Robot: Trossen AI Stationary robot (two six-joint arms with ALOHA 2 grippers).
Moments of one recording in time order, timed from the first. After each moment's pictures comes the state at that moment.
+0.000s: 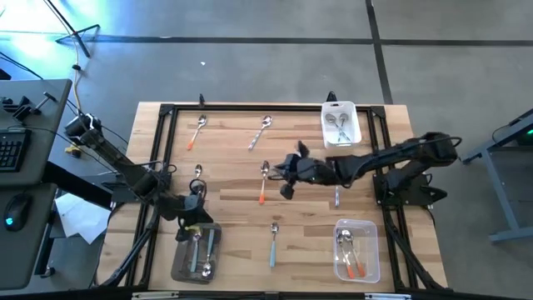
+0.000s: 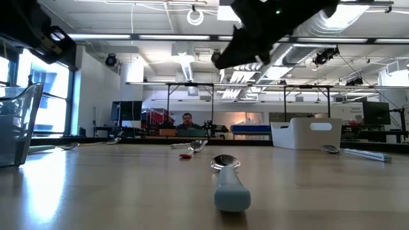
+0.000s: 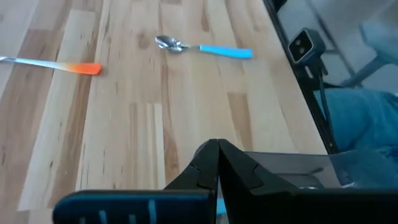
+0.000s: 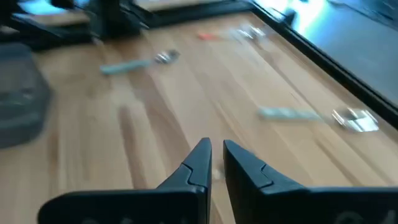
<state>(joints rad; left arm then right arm) -0.67 0.93 0.52 -0.26 -0.28 -0.51 0.12 1.52 0.94 0.02 0.43 0.26</state>
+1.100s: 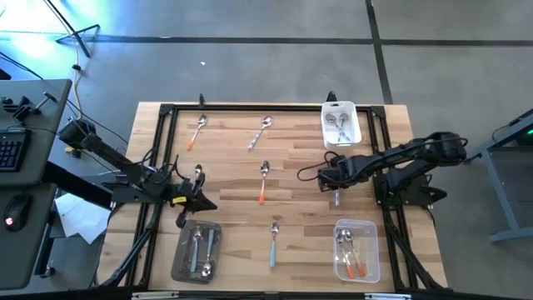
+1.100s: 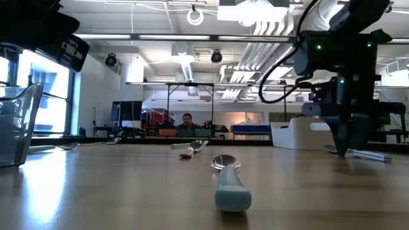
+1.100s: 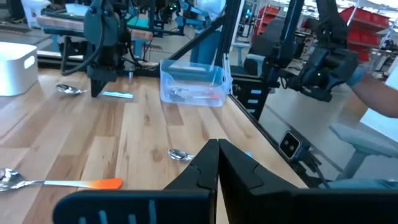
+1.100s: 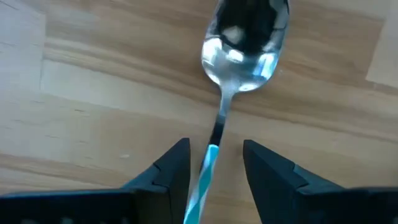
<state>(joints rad) -0.53 0.71 0.09 0.53 -0.25 -0.21 0.02 1.44 0.64 -0.75 0.20 1.36</state>
